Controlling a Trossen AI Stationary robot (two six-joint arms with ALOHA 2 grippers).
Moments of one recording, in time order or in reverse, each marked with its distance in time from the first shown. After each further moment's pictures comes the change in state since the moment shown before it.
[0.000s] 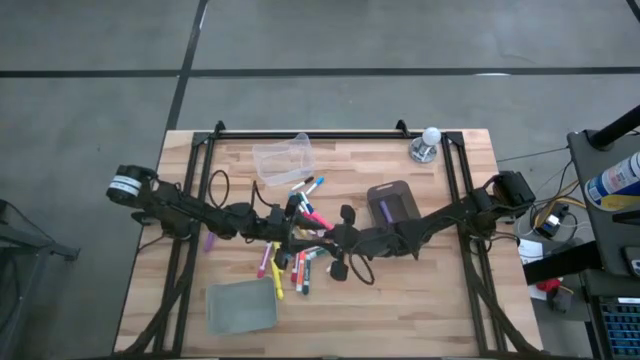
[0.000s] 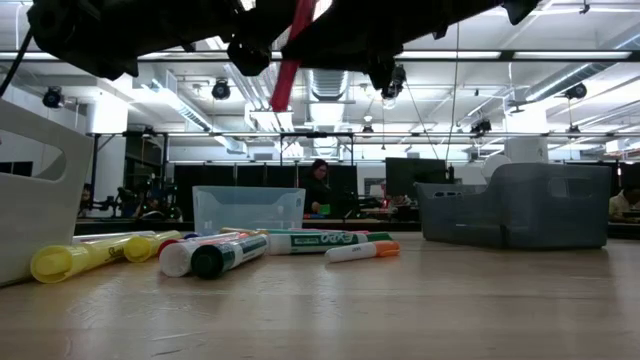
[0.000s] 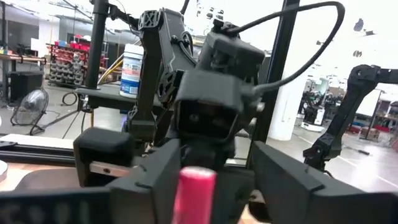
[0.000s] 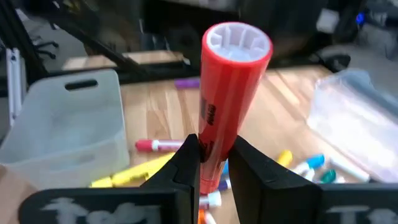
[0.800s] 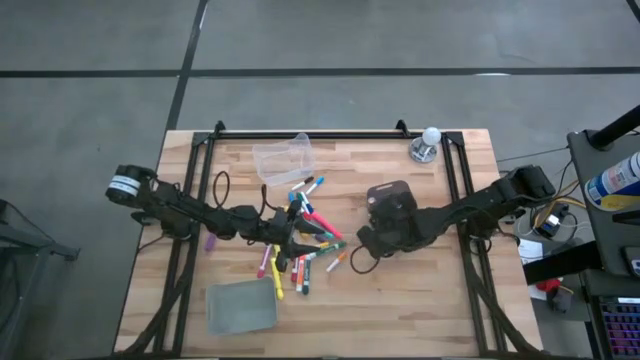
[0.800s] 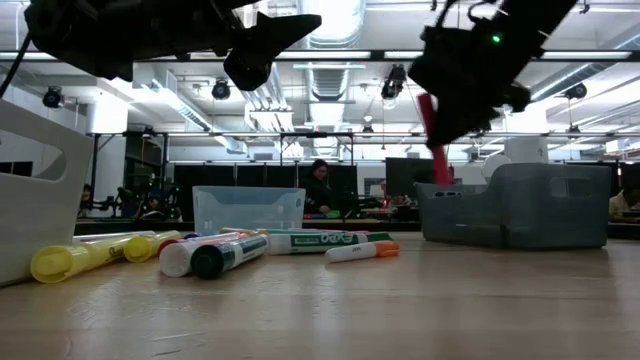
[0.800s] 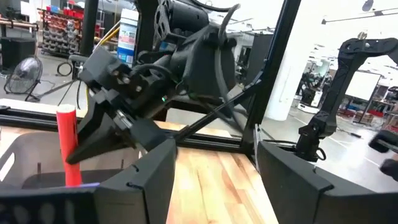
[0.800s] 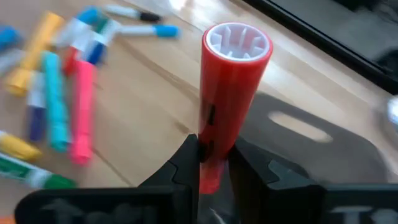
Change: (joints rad) left arm -0.008 -0.005 -0.005 -0.113 0.013 -0.045; right arm -0.001 -0.172 0.000 -1.135 0.366 0.842
